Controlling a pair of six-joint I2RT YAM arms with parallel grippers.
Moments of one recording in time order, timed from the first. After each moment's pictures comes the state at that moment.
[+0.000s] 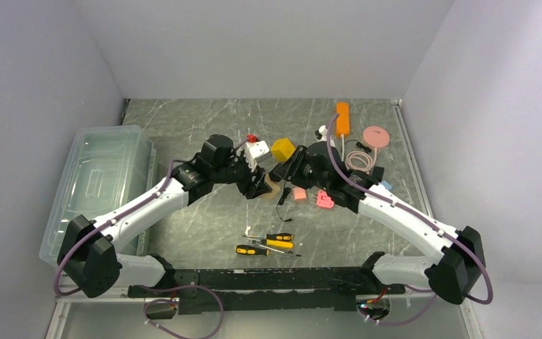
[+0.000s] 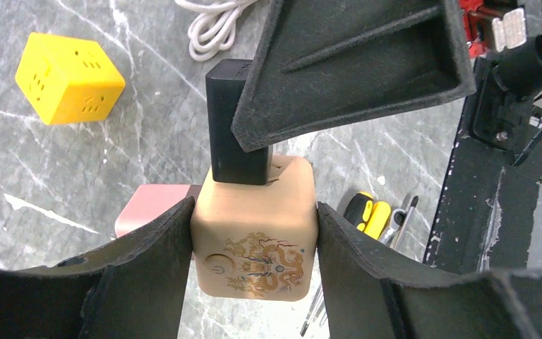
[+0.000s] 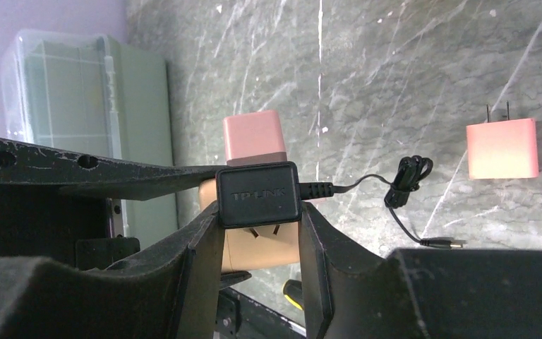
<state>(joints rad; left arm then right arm) -0.67 1.29 0.98 -0.19 0.50 0.14 0.76 1.18 0.96 -0.33 0.14 0.99</state>
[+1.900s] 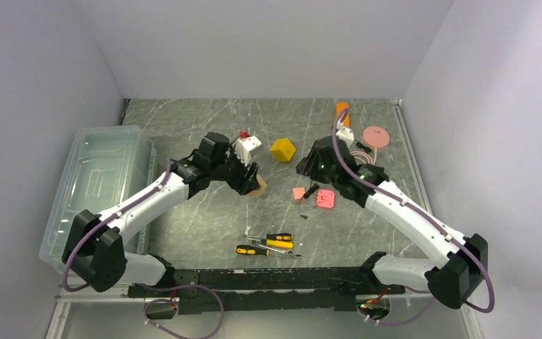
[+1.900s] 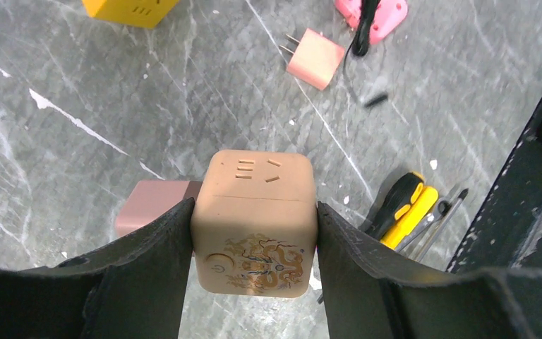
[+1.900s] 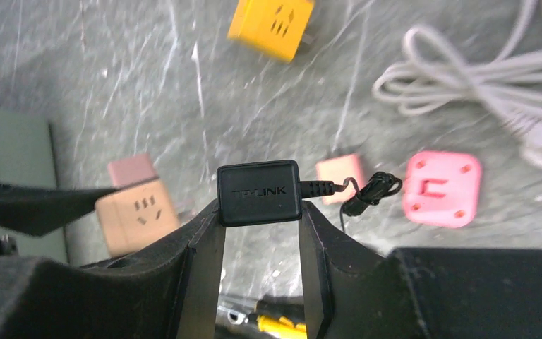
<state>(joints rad) -0.61 1.35 0.98 -0.30 0.38 0.11 0.70 1.16 1.00 -0.52 0.31 0.85</state>
